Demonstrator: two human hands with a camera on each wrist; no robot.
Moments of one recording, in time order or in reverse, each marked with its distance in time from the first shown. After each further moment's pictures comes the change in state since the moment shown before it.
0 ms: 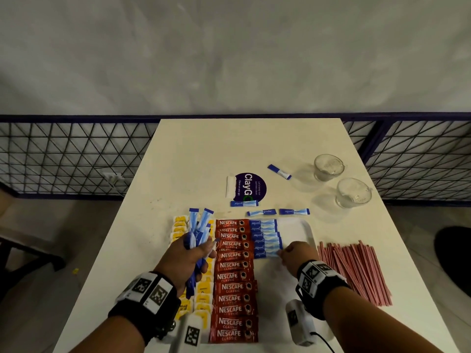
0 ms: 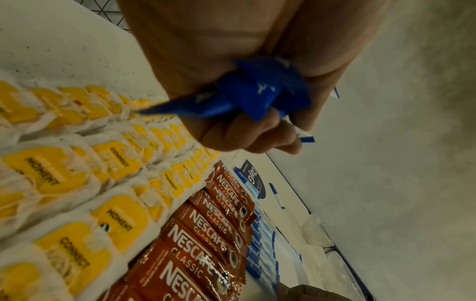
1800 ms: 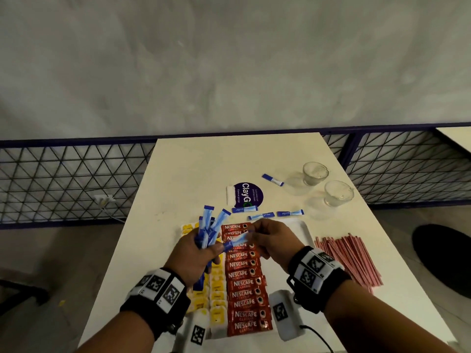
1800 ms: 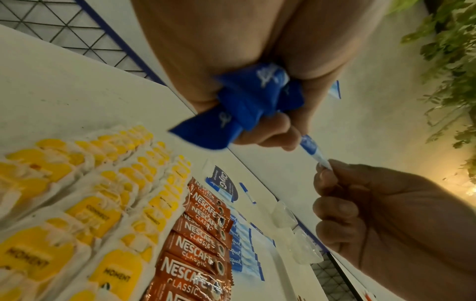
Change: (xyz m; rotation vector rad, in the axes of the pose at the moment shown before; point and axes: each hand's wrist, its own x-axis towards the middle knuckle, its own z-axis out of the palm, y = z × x) left_hand -0.023 0.018 -0.027 0.247 -0.124 0.243; right_hand -0.124 -0.086 -0.013 0.741 -0.162 -0.491
